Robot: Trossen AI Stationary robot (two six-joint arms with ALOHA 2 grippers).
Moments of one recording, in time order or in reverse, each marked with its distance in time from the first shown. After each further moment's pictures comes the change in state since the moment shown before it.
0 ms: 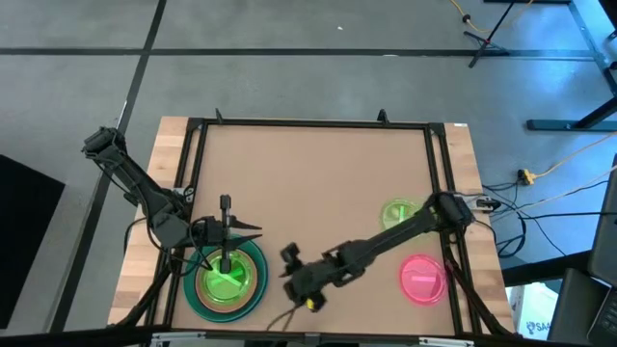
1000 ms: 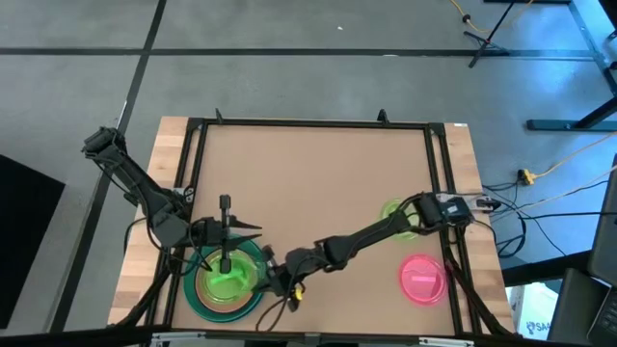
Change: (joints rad) left arm 0.000 -0.002 0.000 0.010 0.000 0.052; right arm -0.088 0.144 -0.125 0.780 -0.273 -0.091
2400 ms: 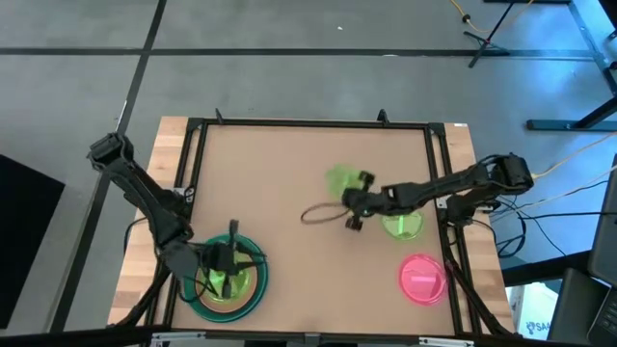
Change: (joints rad) left arm -0.084 0.197 0.056 -0.065 0.039 -0.143; right arm -0.264 -0.788 -0.920 -0.517 0.519 0.518
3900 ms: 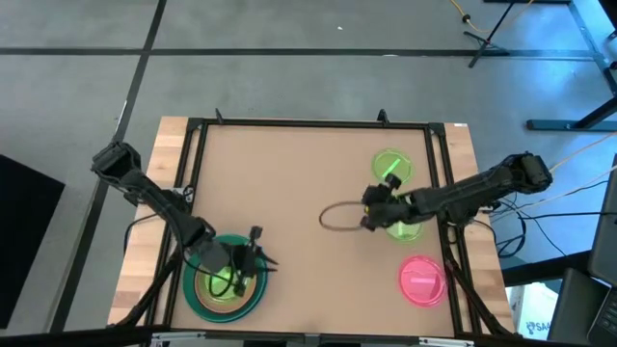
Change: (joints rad) left arm 0.147 0.145 -0.073 0.078 0.346 -0.081; right arm 0.125 -0.182 -0.084 -0.267 0.214 0.366
